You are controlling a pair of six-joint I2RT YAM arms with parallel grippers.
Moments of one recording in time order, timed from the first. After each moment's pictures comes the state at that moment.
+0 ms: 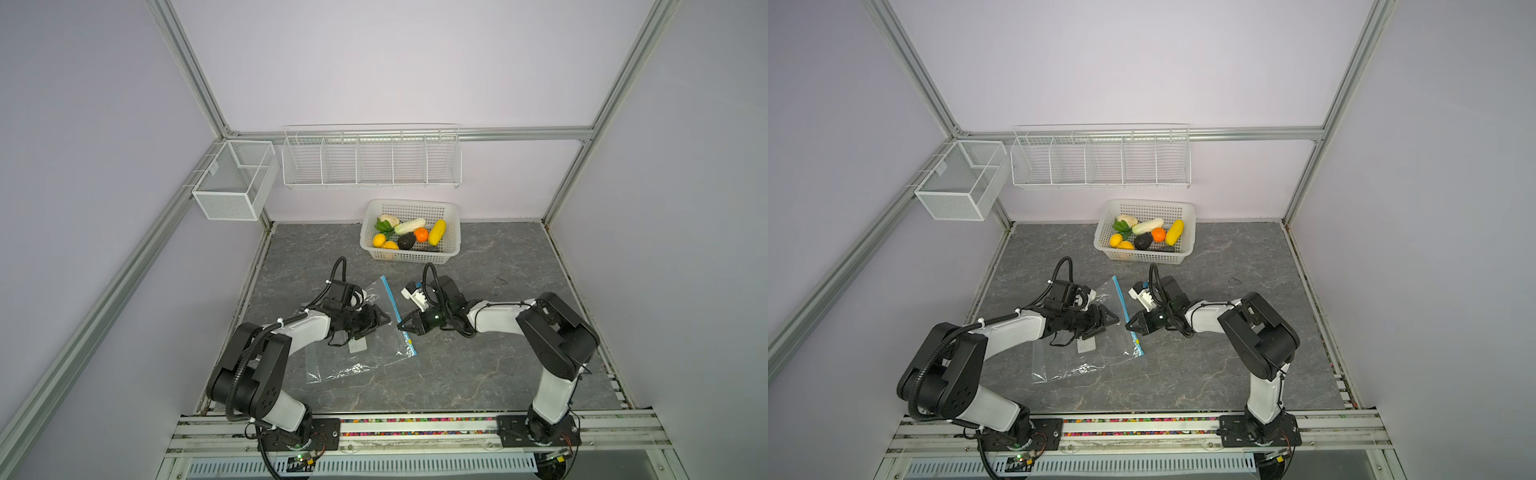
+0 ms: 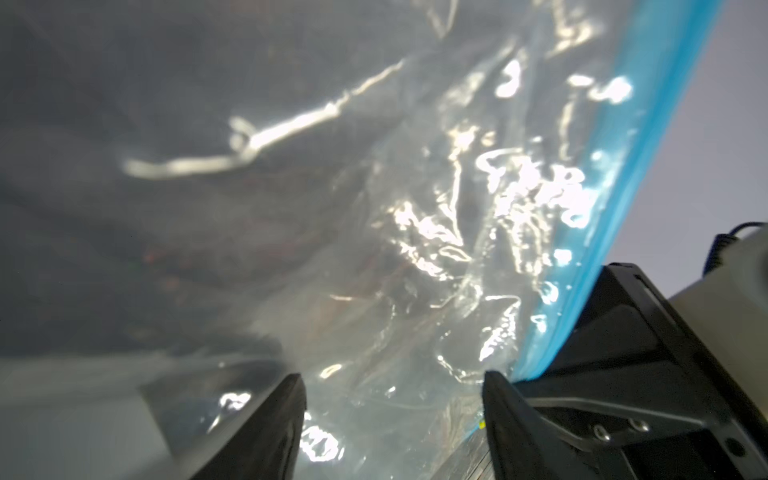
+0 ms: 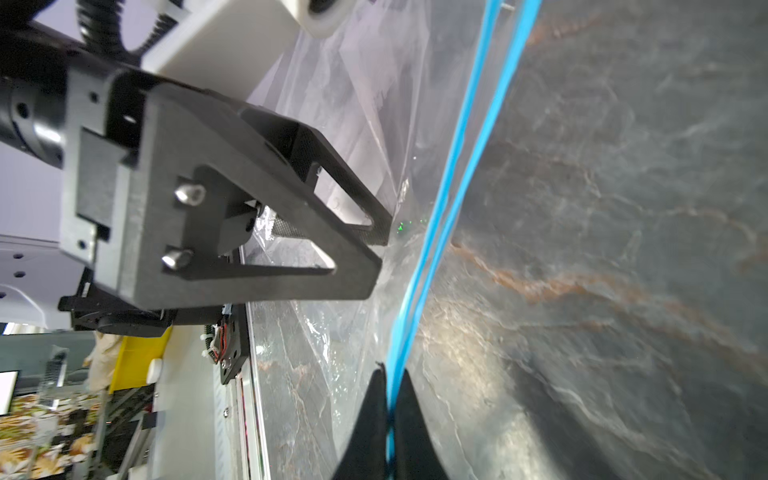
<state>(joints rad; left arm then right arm) -0.41 1.50 0.68 -0.15 0.59 -0.72 0.70 1.81 0.90 0.16 -0.71 0.36</state>
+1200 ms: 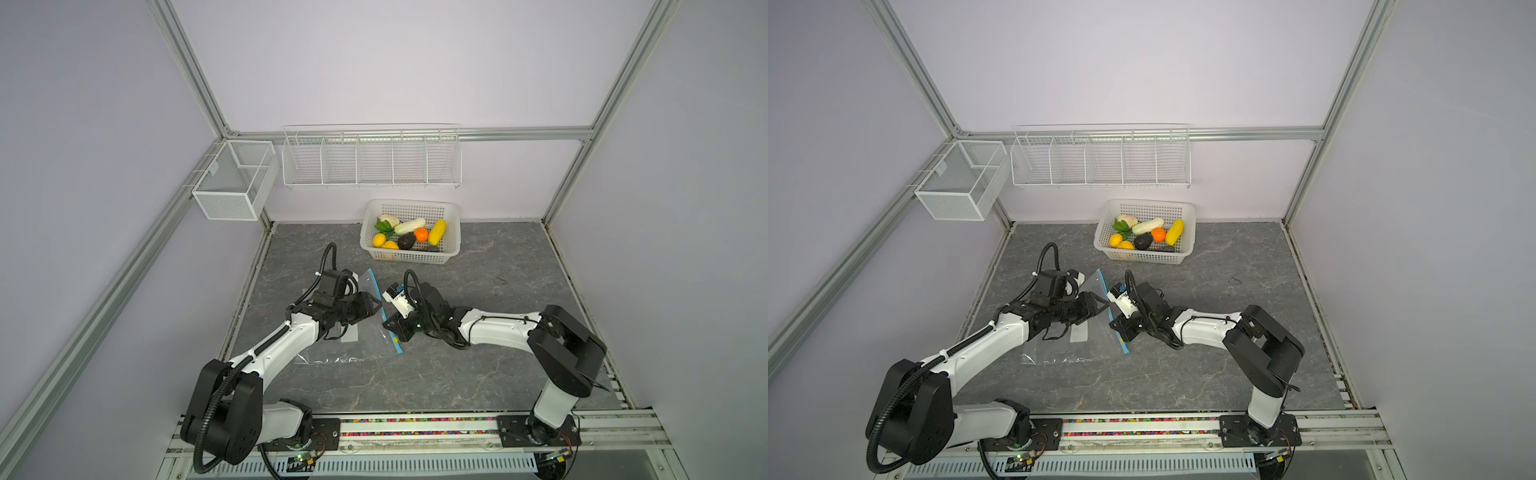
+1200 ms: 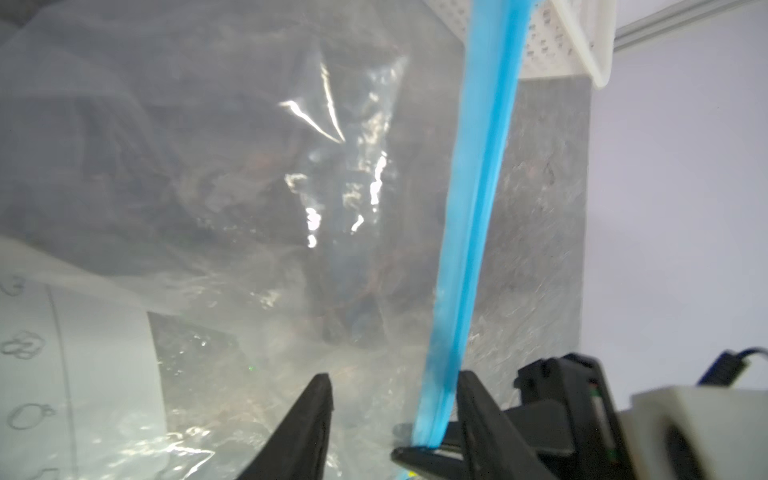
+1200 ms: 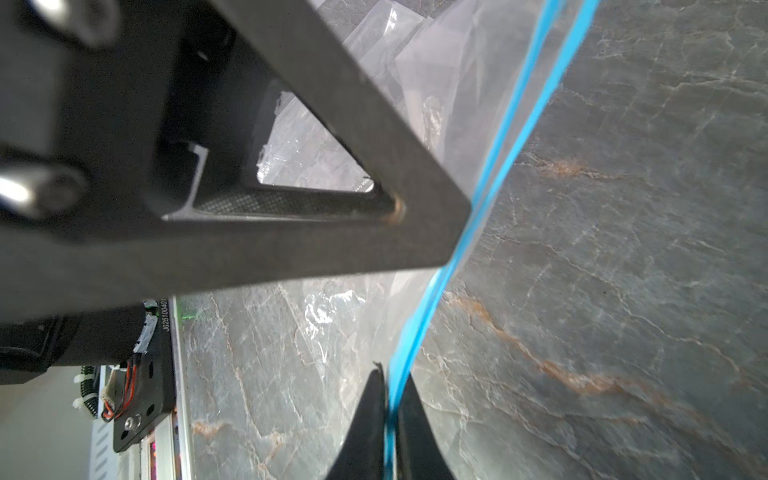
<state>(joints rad) -0.41 1.32 0.75 -0.26 0.43 -0.71 0.89 1.76 0.96 0.14 -0.37 0.27</state>
